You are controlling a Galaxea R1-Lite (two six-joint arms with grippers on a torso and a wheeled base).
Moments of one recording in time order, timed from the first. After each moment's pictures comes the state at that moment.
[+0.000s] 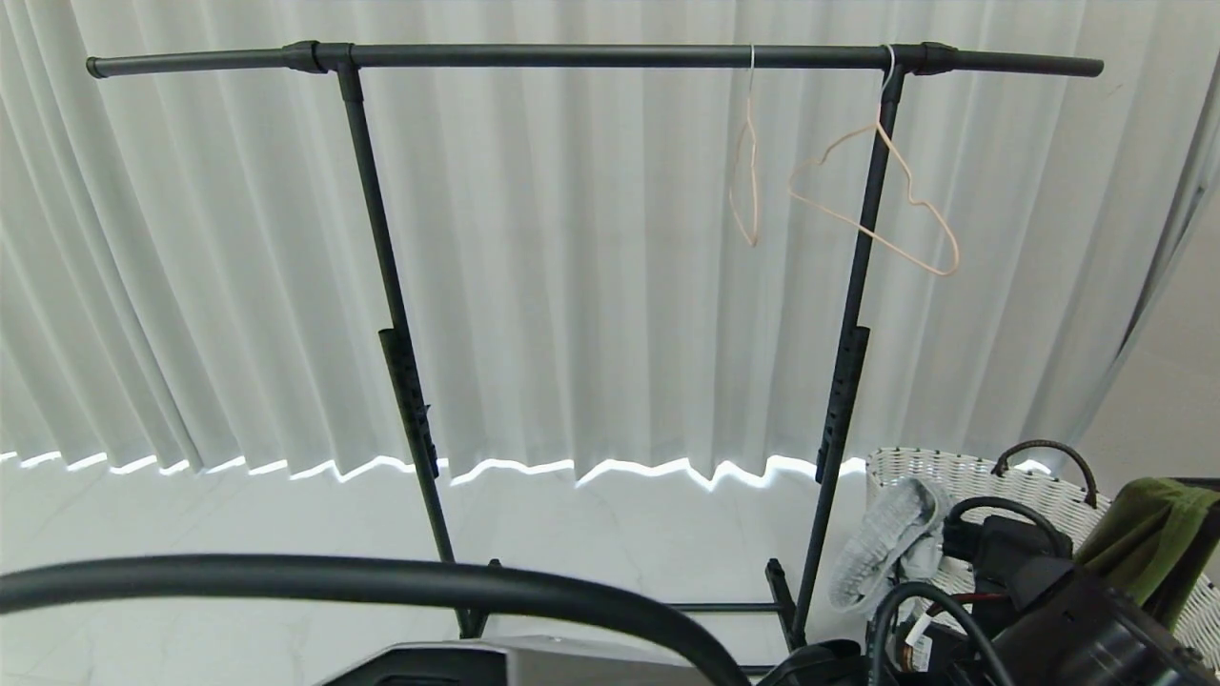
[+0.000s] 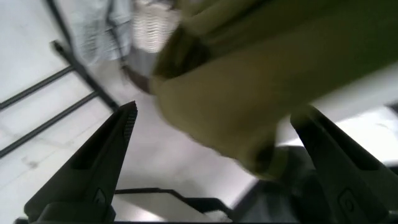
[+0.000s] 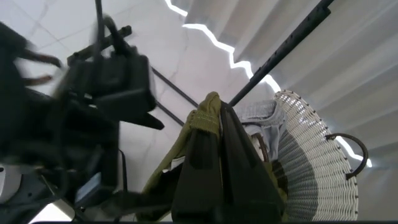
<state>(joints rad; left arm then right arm) -1.25 2.36 -1.67 -0.10 0.19 -0.50 0.37 0.93 -0.86 0.38 0.20 -0.33</state>
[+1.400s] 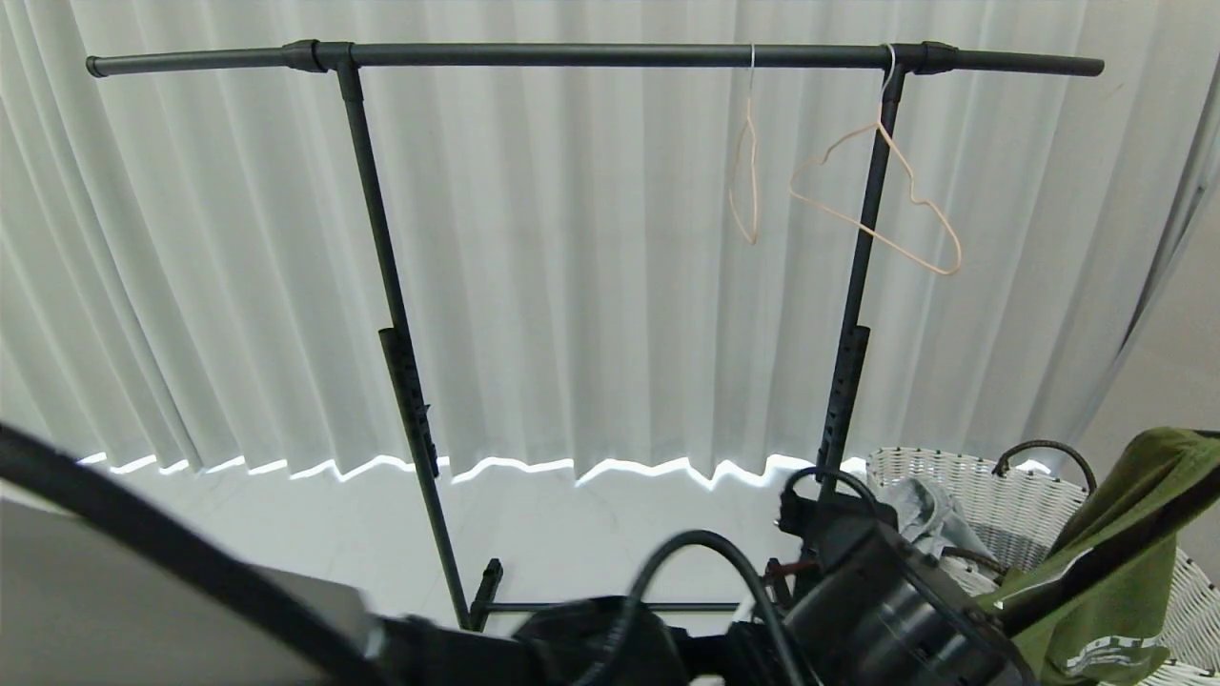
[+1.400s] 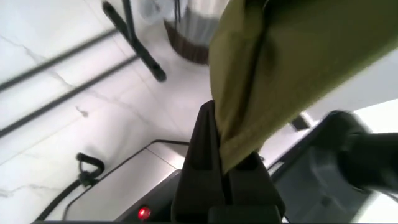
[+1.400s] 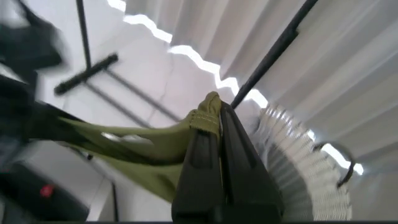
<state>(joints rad) -1.18 2.01 -1.22 -0.09 0.19 -0.52 0.33 0.91 -0.82 0.21 0.22 -0.30</state>
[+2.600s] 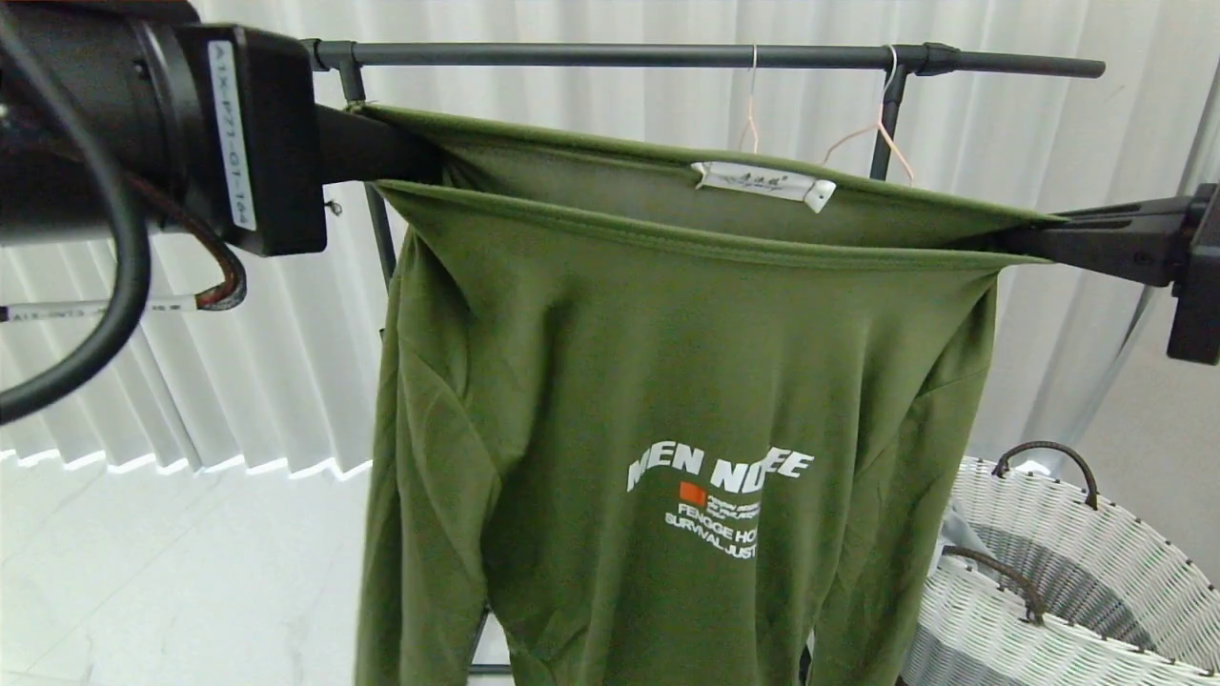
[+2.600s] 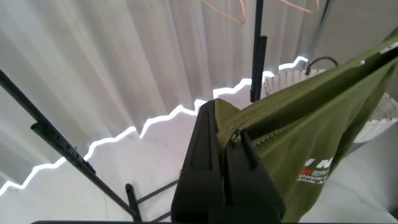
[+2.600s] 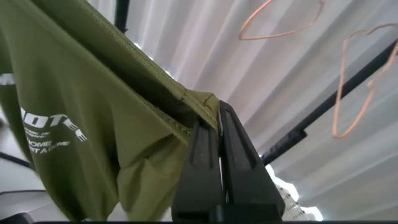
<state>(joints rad) -0.80 1.34 -1.51 0.39 0.29 0.05 0.56 1.24 -1.26 0.20 0.14 -0.29</state>
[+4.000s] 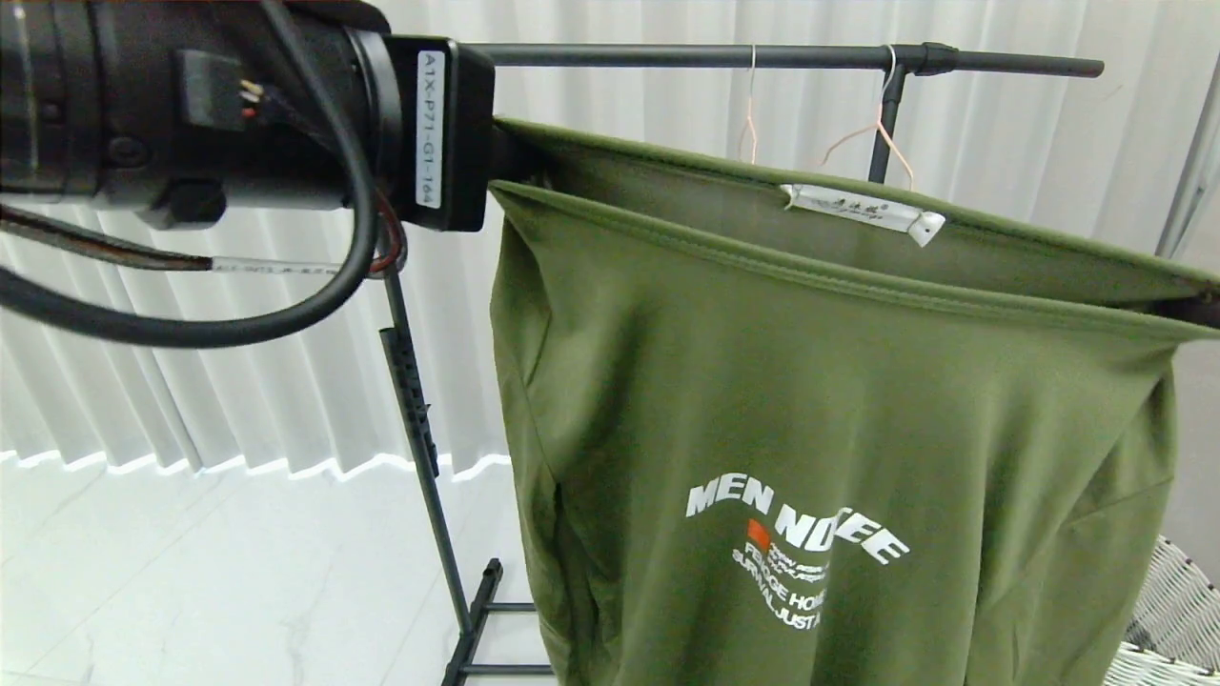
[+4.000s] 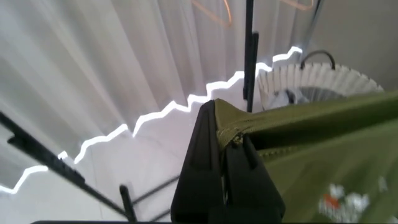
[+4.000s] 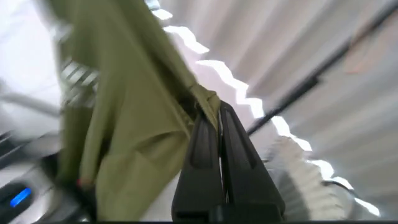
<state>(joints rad) -0.80 1.49 -1.68 0.47 0.25 0.03 0.64 1.11 -1.38 0.60 0.03 -0.24</state>
